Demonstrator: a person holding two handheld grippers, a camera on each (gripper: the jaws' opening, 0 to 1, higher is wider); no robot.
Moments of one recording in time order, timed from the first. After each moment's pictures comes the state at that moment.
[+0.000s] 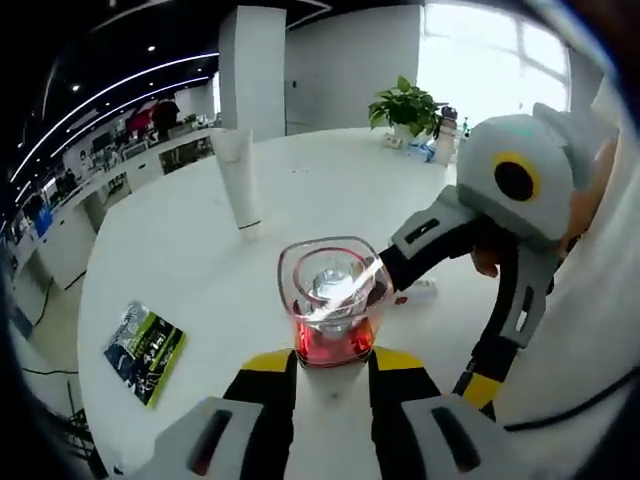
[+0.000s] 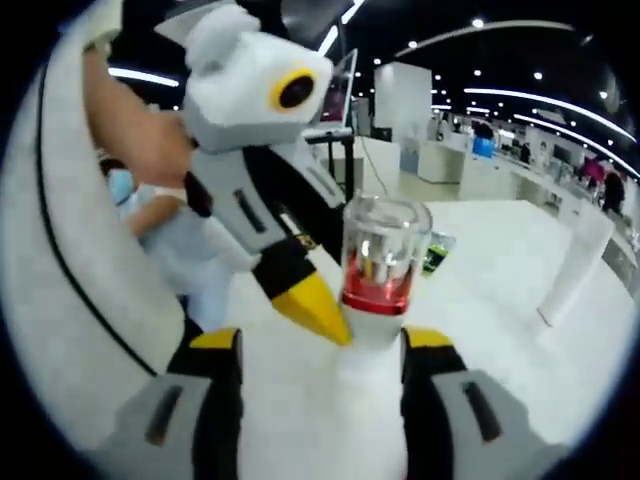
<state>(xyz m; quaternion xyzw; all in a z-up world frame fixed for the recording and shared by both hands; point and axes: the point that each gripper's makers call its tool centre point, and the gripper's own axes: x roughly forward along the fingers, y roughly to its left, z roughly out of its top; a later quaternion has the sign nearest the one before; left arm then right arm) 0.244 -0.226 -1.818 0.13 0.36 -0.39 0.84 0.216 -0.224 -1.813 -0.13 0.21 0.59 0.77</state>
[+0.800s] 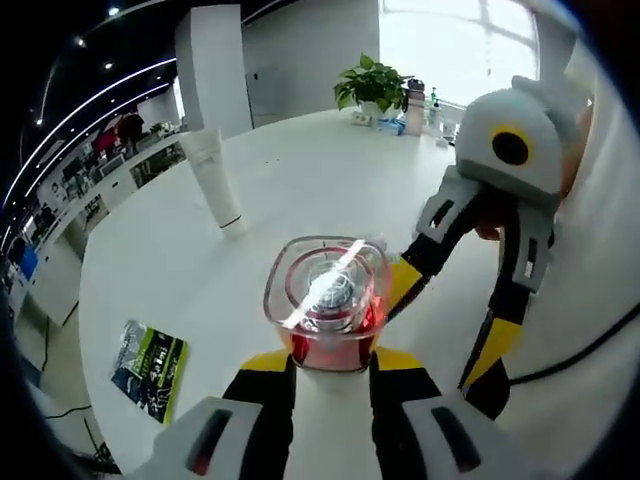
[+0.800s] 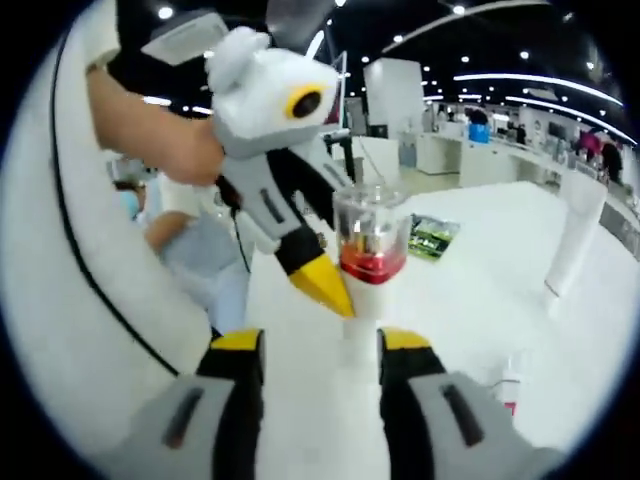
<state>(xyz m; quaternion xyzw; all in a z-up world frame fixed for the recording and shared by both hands) 0.240 -0.215 -1.822 0.19 0.37 -0.43 0.80 0.210 -0.237 -1.810 -0.09 0.23 0.57 0.78</state>
